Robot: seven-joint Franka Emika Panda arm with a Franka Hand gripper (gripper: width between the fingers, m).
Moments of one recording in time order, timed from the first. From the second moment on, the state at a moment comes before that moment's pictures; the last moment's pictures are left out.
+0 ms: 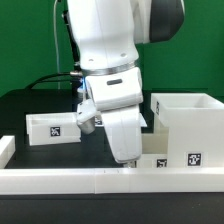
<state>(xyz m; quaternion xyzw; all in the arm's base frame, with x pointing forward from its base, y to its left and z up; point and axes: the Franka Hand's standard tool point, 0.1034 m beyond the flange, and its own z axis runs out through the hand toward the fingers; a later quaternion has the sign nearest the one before) 0.593 0.008 0.018 -0.69 -0.72 -0.04 0.09</state>
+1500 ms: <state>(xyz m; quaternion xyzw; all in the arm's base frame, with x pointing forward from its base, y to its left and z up) 0.596 0.004 0.019 -0.68 -0.73 -0.03 0.08</state>
